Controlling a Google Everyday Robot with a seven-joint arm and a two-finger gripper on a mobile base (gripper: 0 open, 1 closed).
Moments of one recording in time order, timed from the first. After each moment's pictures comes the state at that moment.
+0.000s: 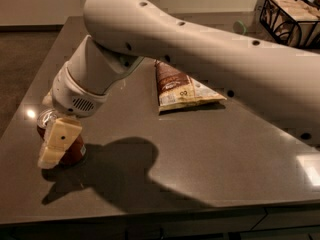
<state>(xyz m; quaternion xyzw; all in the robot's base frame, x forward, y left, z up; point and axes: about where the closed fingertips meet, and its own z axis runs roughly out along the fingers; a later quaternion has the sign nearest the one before) 0.413 0.215 0.898 -0.75 0.54 0.29 0.25</state>
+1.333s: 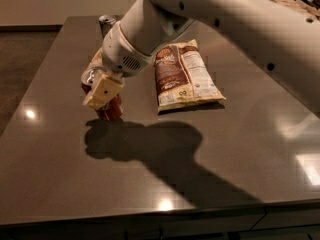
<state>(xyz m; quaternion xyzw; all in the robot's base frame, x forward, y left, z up) 0.492 0.141 0.935 -0.73 0.57 0.25 0.29</state>
